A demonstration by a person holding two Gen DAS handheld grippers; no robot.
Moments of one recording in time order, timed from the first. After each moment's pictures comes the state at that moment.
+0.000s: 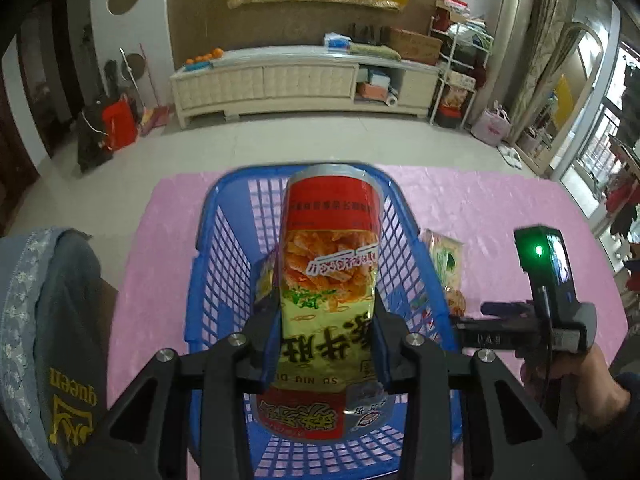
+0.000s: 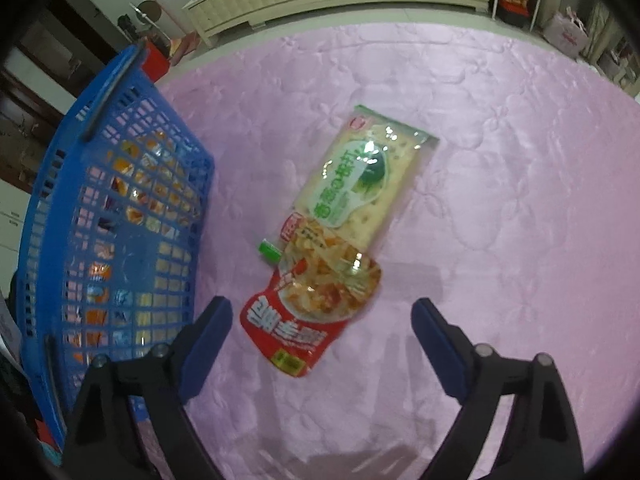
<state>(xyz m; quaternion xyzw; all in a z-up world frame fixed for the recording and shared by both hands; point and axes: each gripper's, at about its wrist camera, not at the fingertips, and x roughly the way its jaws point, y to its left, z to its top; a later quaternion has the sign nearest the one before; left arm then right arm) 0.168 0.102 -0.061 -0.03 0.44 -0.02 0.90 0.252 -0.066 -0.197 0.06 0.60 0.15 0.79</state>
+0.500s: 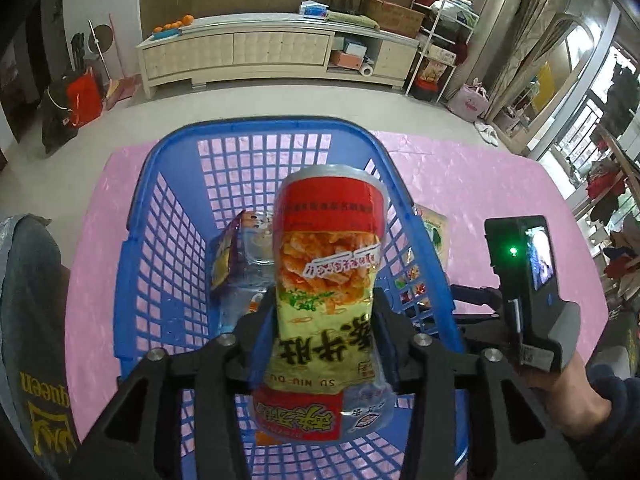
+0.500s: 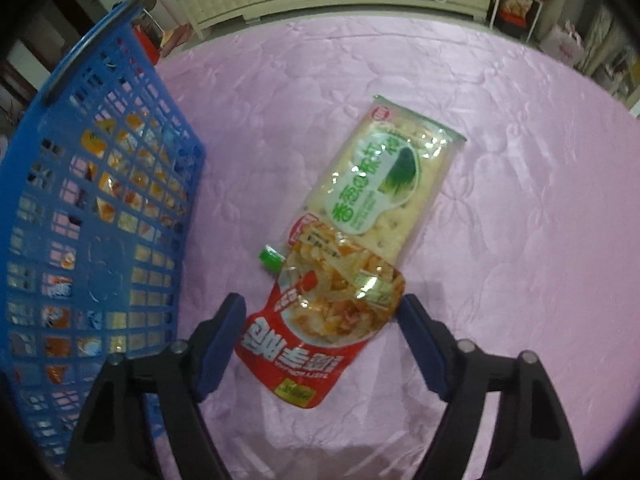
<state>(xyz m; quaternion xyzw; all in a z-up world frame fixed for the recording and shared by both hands) 0.197 0.093 -0.095 -0.06 0.49 -0.07 0.87 0.259 -0.021 -0.213 -0.01 0.58 0.11 0.81</state>
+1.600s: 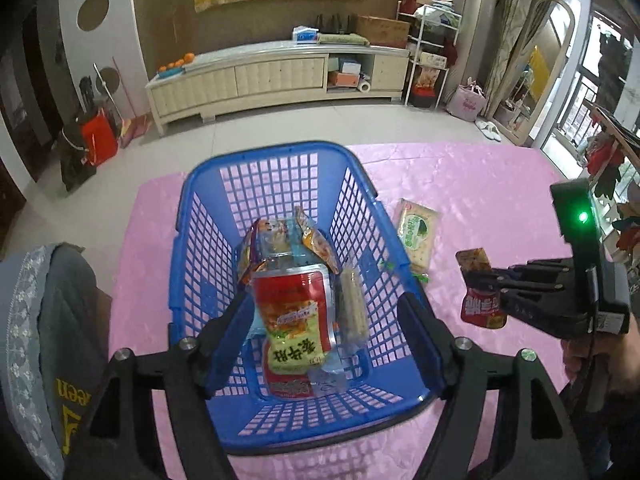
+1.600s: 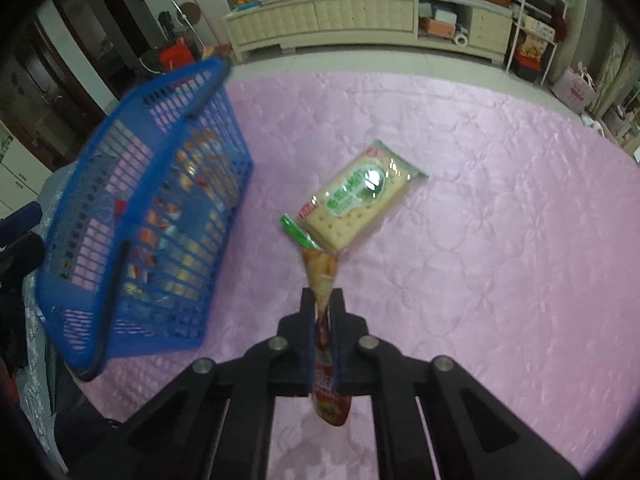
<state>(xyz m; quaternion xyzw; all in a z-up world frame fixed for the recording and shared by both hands) 0.129 0.085 -0.049 0.01 0.44 -0.06 0.89 0.165 -0.060 -0.133 -0.01 0.52 0.19 0.83</state>
